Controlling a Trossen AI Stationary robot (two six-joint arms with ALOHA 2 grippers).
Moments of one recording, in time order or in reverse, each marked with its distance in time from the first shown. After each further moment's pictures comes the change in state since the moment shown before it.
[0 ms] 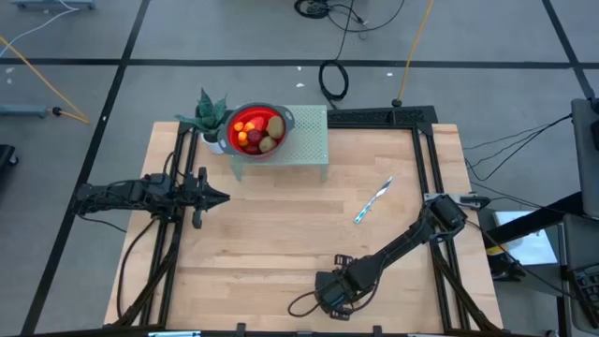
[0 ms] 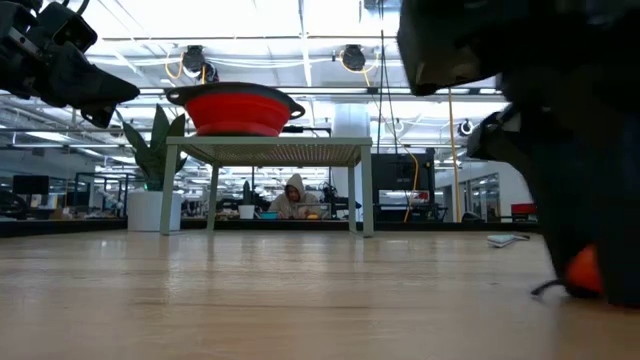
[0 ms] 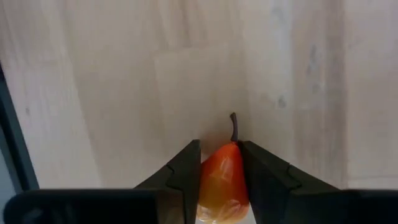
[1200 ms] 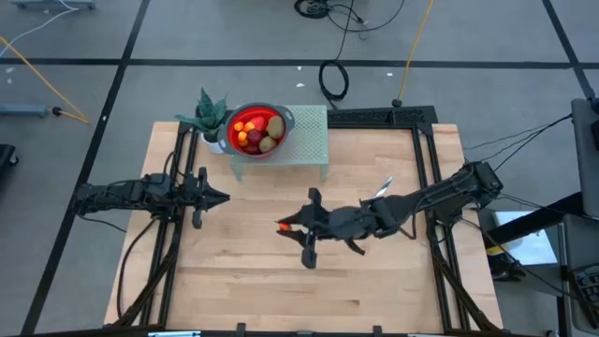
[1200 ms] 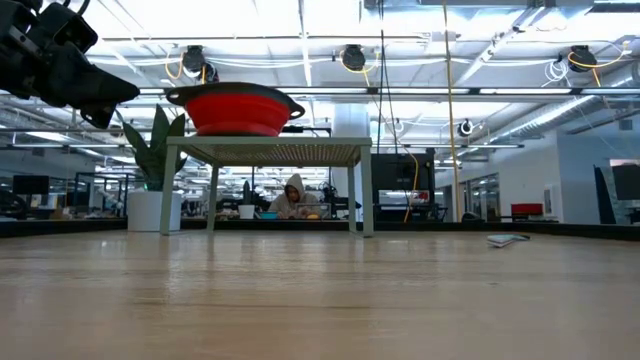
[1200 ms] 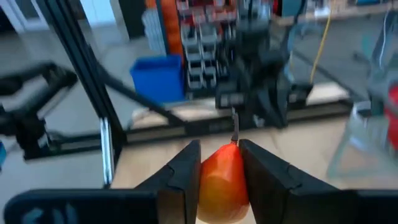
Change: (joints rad) left arm 0.000 0.000 0.000 0.000 0.002 -0.015; right arm -0.229 -0.414 0.001 0.673 0.335 -0.472
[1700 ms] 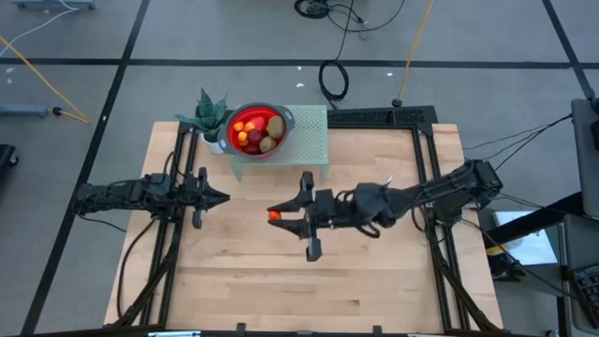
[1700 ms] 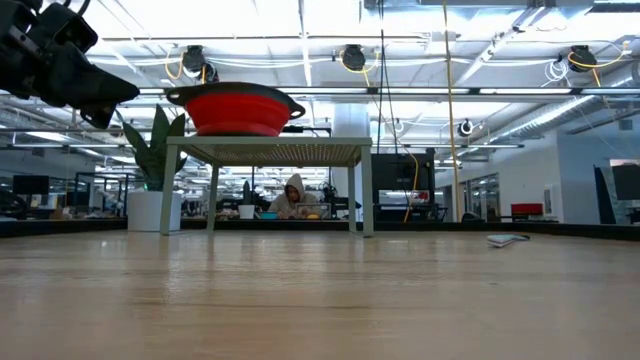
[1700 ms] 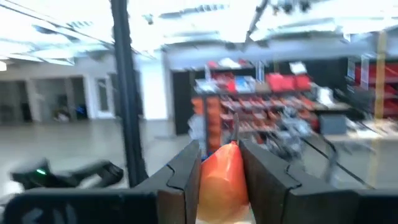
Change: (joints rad) left arm 0.000 0.000 0.000 0.000 0.000 -0.004; right arm -0.056 -0.009 0.000 0.517 -0.183 -0.216
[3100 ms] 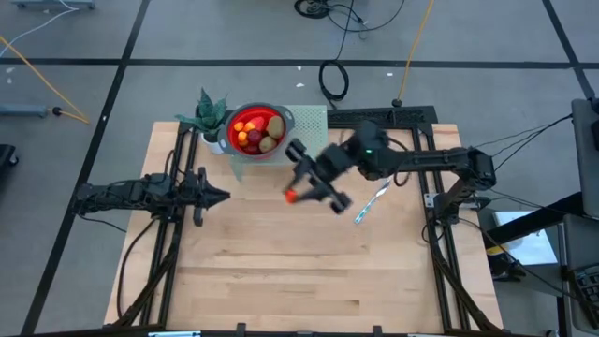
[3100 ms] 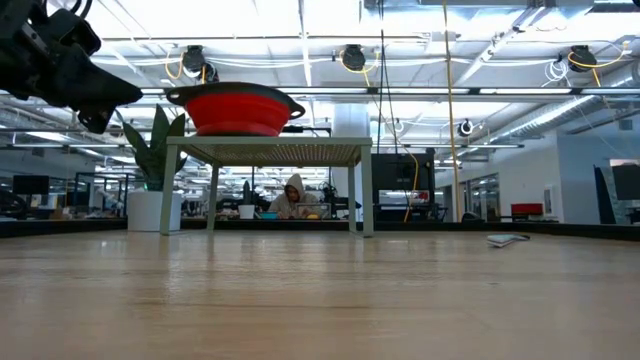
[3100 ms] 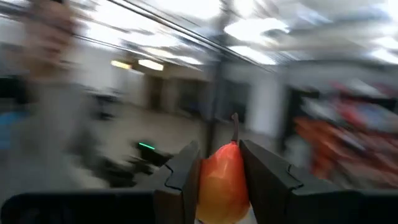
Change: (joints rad) left arm 0.000 0.000 0.000 0.001 -0.043 -0.101; right arm -0.366 0.001 0.002 0.223 -1.002 0.143
